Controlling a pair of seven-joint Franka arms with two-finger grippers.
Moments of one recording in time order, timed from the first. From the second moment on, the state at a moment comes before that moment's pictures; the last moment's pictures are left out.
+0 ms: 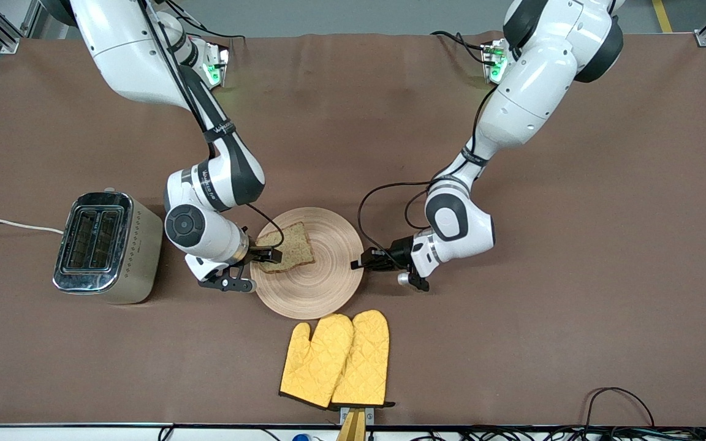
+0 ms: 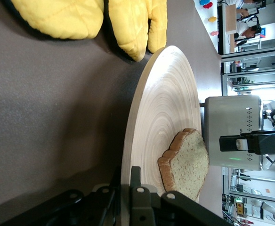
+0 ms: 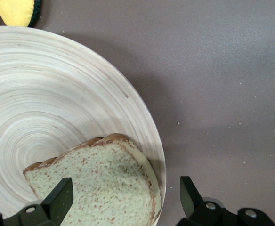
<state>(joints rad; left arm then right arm) -0.40 0.95 -0.22 -1.49 -1.60 2.50 0.86 0.42 0.62 -0.04 -1.63 0.18 2.20 0.41</state>
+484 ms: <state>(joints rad) -0.40 0.94 -0.22 -1.48 -1.63 2.54 0.81 0.42 0.63 -0.05 -1.63 0.18 2.11 0.41</state>
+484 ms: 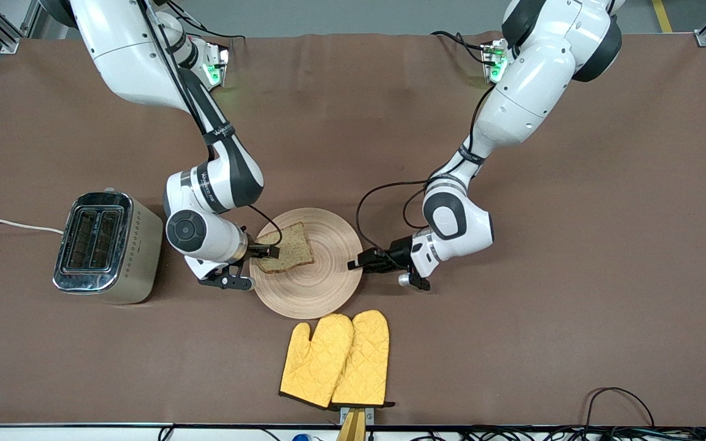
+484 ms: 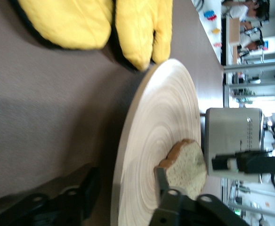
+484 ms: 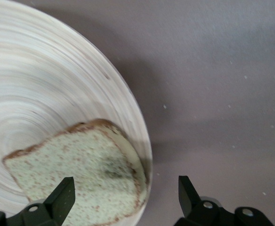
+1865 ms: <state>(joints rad) -0.10 0.58 -0.21 -1.59 -1.22 2.57 0.53 0.43 0.64 -0.04 -1.64 0.18 2.08 0.45</state>
